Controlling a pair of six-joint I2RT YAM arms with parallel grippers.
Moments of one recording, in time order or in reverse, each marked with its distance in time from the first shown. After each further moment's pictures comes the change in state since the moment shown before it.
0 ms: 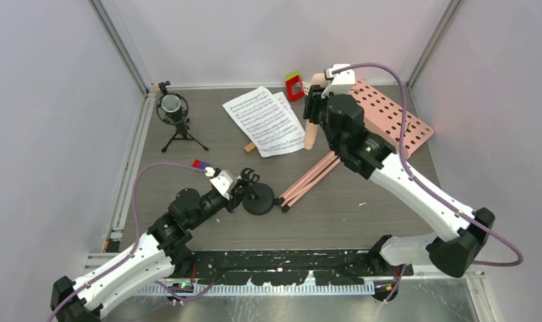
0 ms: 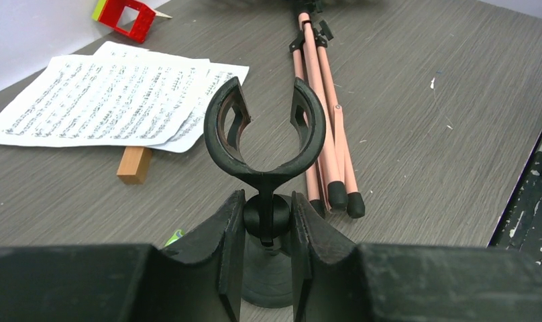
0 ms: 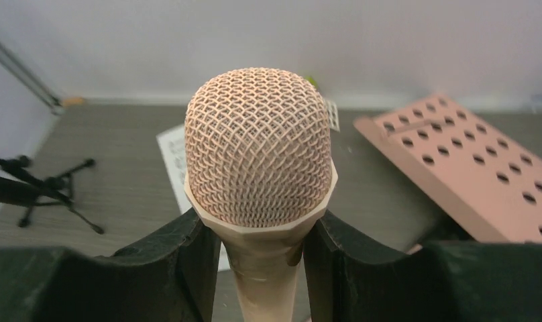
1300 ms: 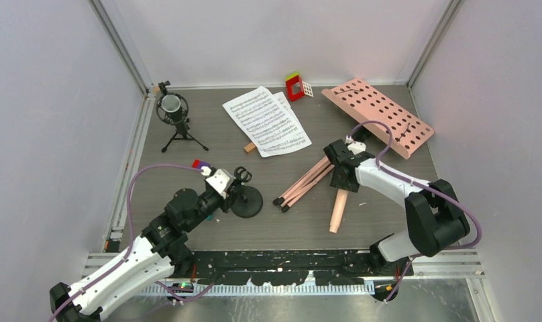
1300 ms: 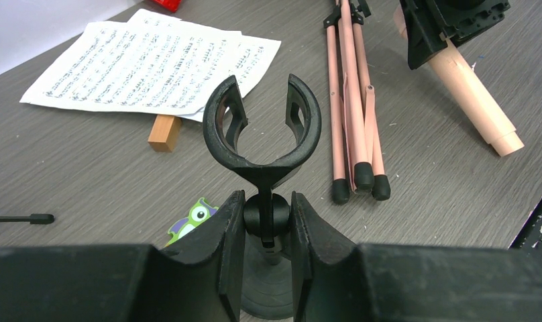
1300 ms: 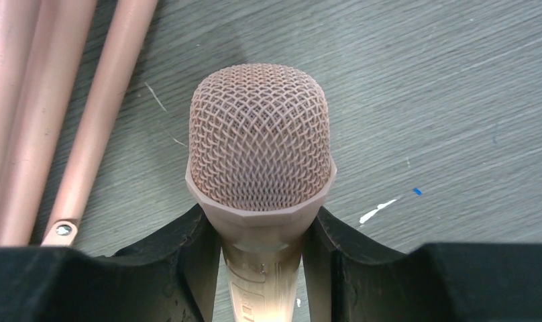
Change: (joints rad) left arm 0.000 -0.072 0.045 -0.181 -0.105 0.004; right arm -0.339 0.211 -0.509 -0.561 -0.177 0.595
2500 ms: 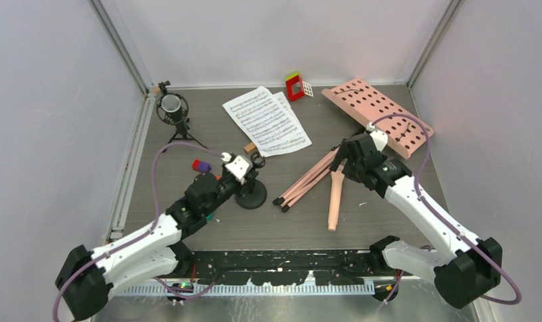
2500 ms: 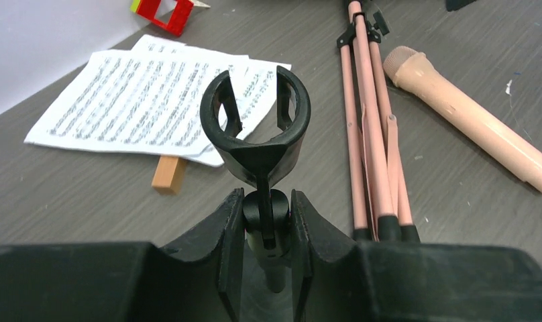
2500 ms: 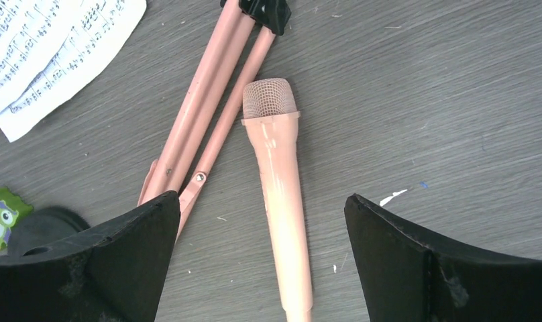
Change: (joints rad) left arm 0.005 0.322 0.031 0.306 -0.010 0.056; right arm -0.016 -0.362 0.056 -0.053 -0.063 0.030
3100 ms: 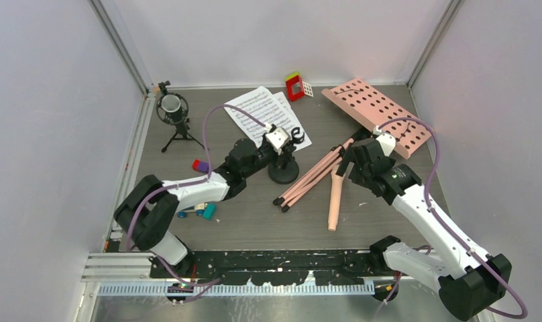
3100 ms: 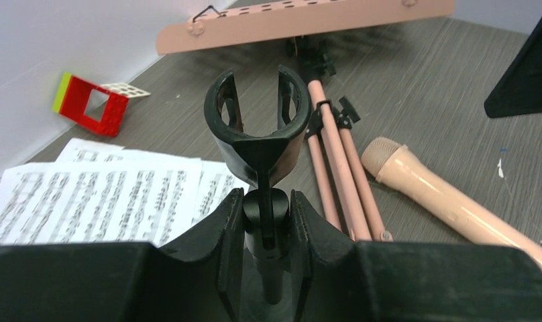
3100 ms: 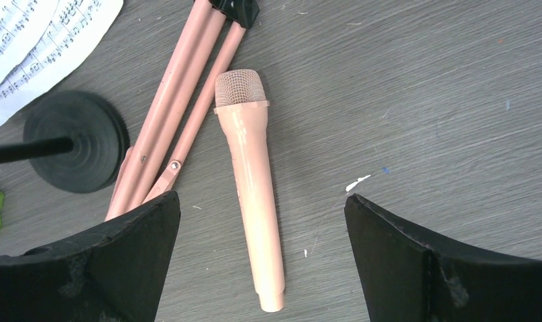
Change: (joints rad) left arm 0.024 0.723 0.380 0.422 0.217 0.032; right arm 0.000 -0.114 -0.001 -0.108 0.043 -0.029
